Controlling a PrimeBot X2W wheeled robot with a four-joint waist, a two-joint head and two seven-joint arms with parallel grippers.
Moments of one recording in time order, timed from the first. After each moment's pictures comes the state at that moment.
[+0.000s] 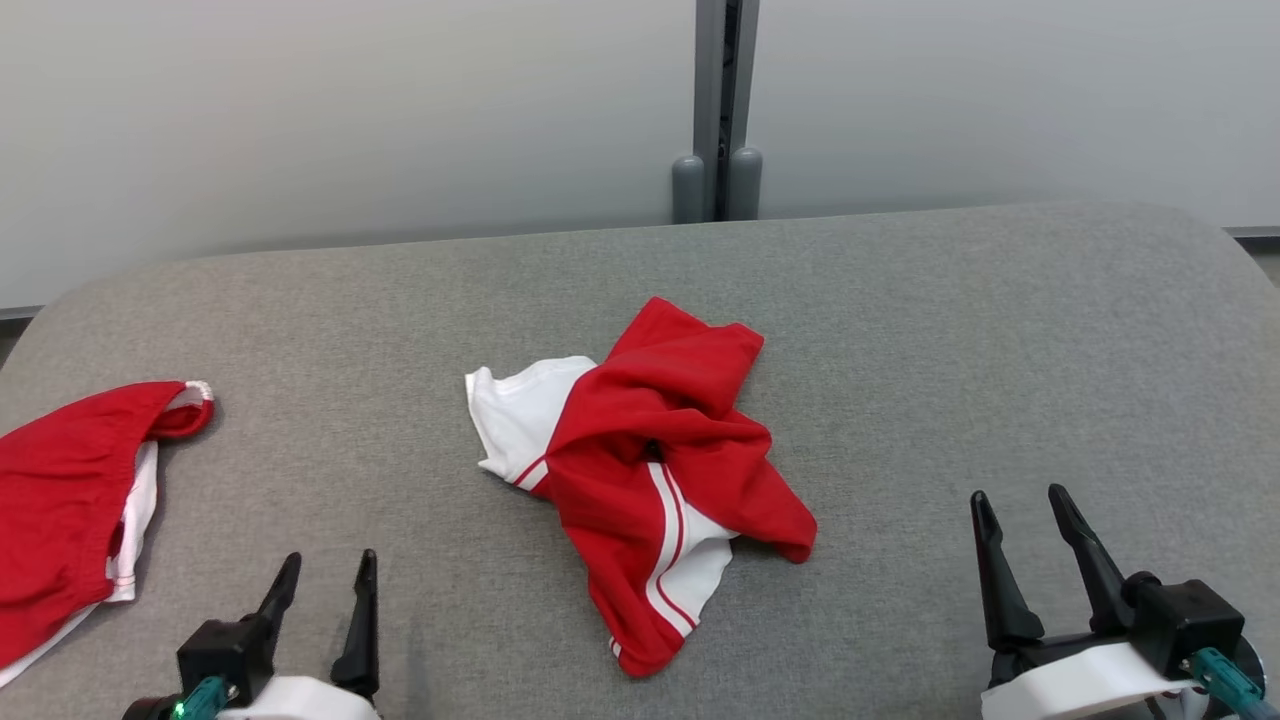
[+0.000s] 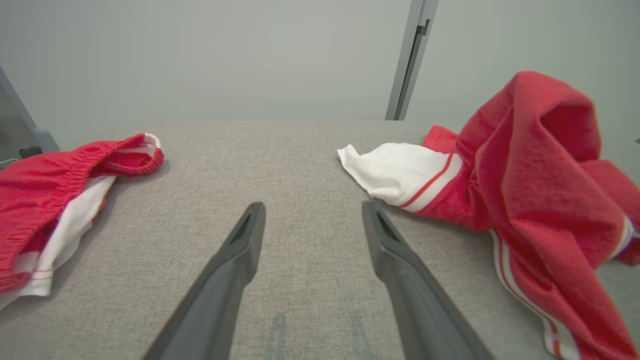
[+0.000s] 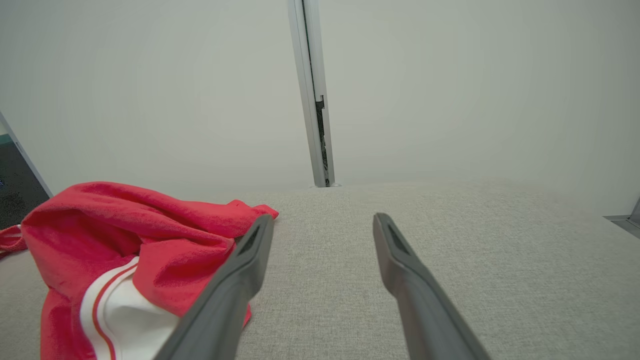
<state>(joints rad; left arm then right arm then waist) -0.06 0.20 -0.23 0.41 -0.39 0.07 -0.26 -0.01 -0.05 0.07 0.18 0.20 0.13 -0.26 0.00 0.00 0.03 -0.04</state>
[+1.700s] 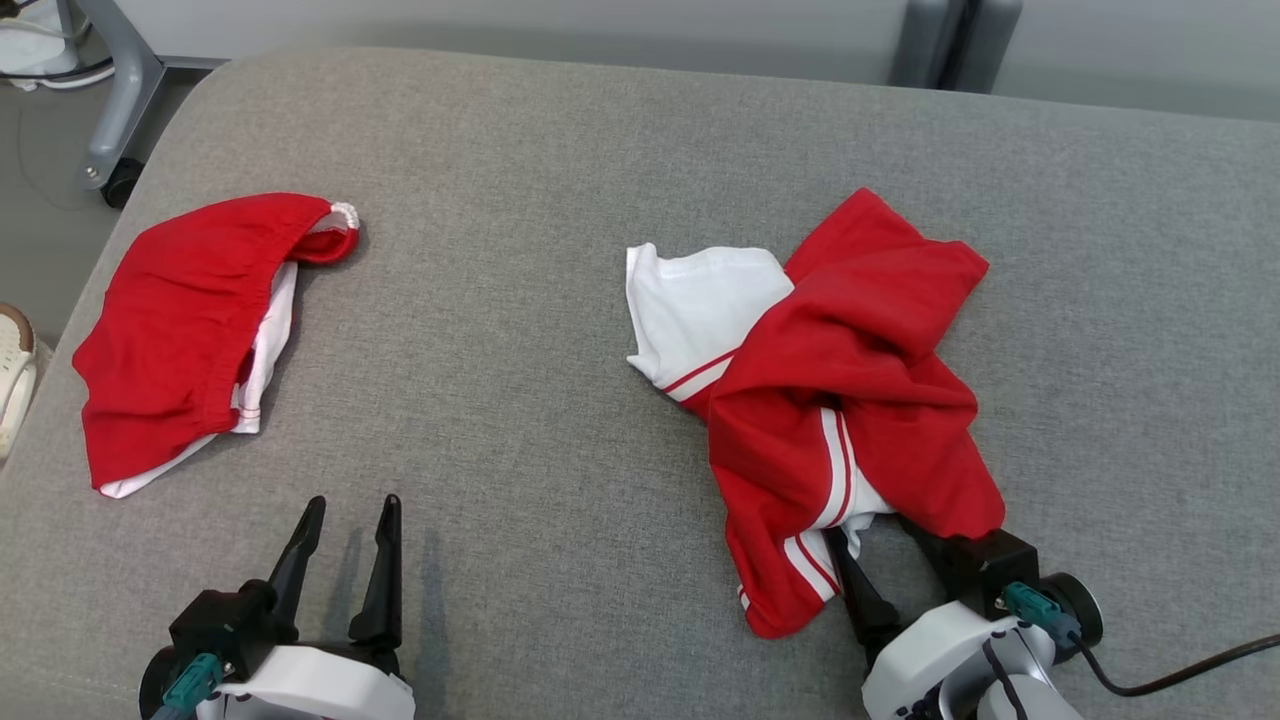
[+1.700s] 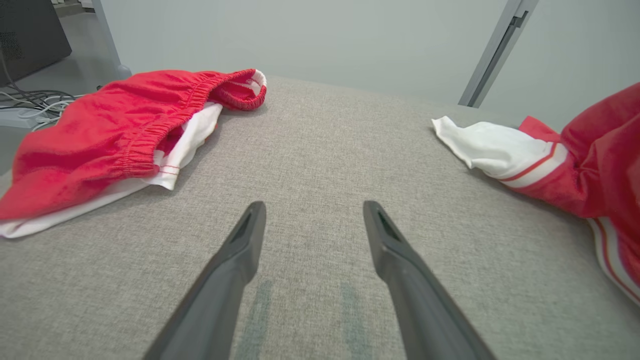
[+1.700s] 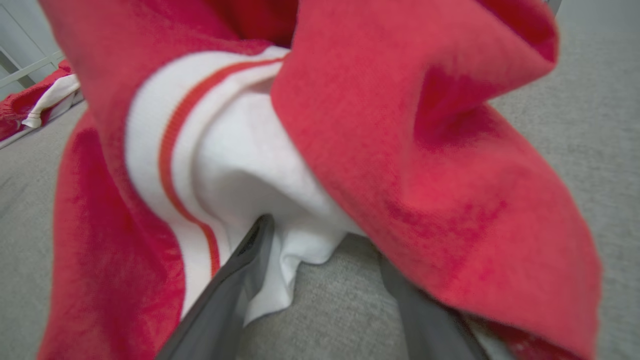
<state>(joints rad) -0.05 0.05 -0.01 0.32 -0.24 -0.12 -0.26 -0.25 -0.05 0.38 0.57 0.24 0.13 -0.27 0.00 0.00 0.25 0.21</state>
